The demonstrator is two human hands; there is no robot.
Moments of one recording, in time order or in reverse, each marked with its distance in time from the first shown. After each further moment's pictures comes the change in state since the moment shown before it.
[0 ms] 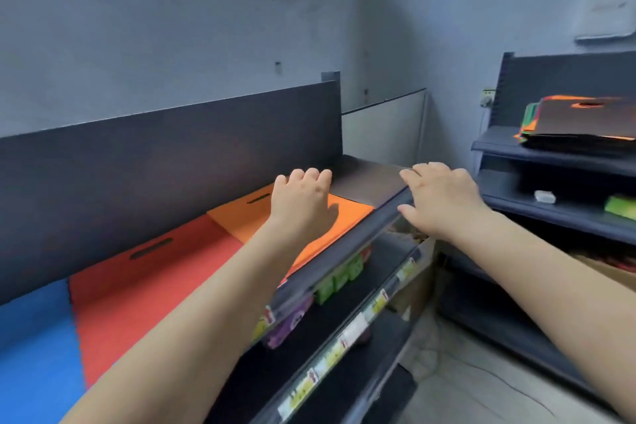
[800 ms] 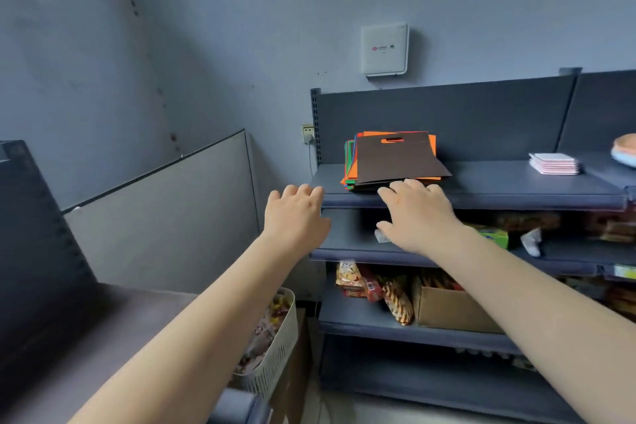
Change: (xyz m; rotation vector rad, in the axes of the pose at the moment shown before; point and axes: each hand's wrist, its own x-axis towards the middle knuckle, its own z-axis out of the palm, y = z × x) left_hand 0.377 0.305 0.108 -0.235 0.028 0.468; right_hand 0.143 0.353 0.135 -0.151 -0.107 0.456
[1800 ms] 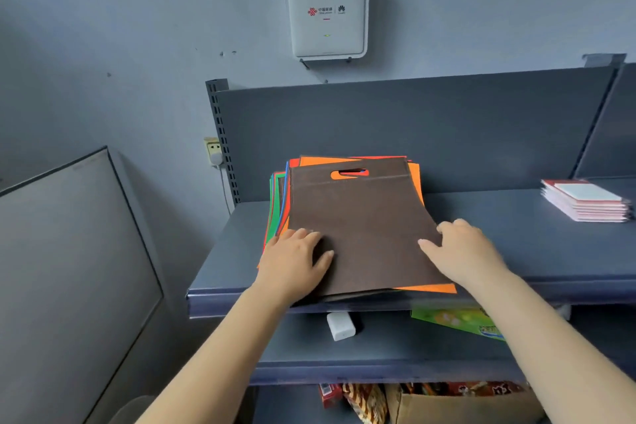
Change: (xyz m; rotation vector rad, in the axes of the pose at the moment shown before) left_hand 0.365 0.064 0.237 -0.293 -0.097 0.154; right_hand 0.267 0.234 0.230 0.282 -0.217 0.595
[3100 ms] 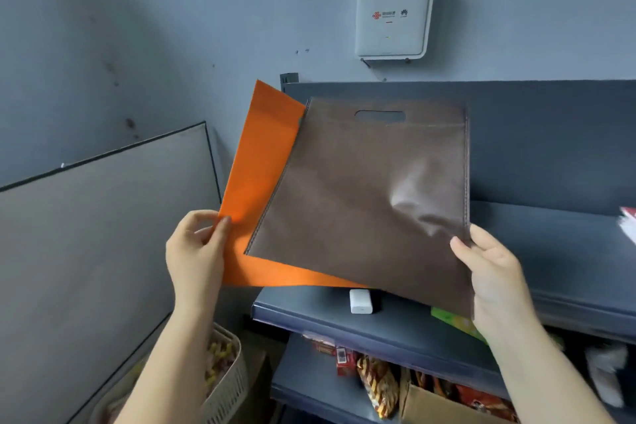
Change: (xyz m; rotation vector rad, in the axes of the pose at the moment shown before) left_hand -0.149 0.003 -0.066 -0.718 0.940 -0.704; right_hand -0.071 0.024 -0.013 1.676 -0.177 -0.065
